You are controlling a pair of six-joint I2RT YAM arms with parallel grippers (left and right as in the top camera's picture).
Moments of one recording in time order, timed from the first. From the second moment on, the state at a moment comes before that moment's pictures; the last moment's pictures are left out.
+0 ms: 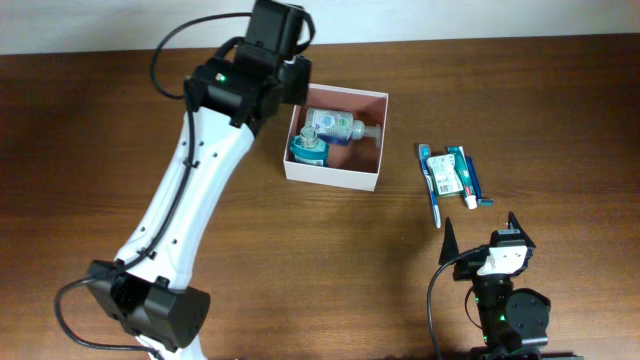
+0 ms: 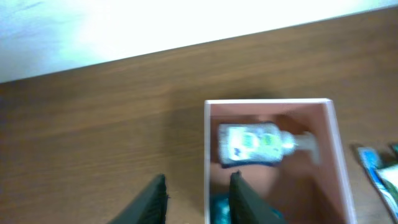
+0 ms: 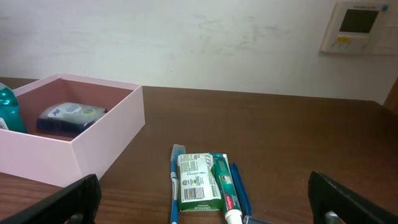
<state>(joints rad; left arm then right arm) -0.43 1.90 2.09 -1.00 -0.21 -0.15 0.04 0.01 0.01 -0.07 0.03 -0.05</state>
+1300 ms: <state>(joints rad) -0.27 2.21 2.01 -1.24 0.17 -0.18 0.04 0.01 0.01 -0.07 0.03 -0.05</state>
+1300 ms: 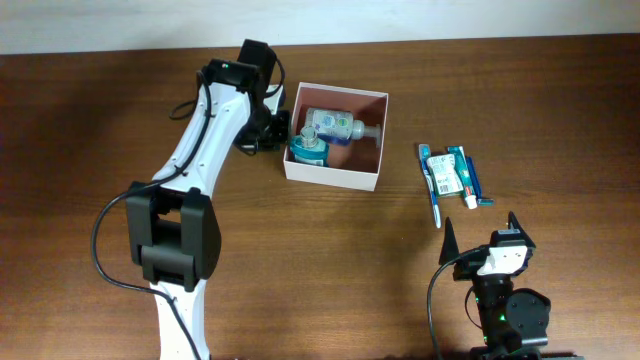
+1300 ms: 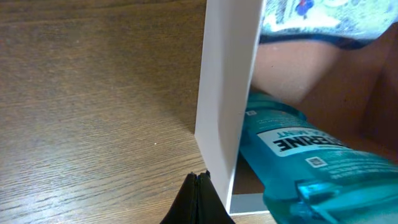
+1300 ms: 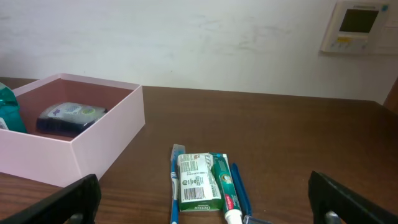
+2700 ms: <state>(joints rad) 0.07 2.21 2.19 -1.37 0.05 -0.19 0.04 0.01 0.01 -0.07 0.03 -0.05</state>
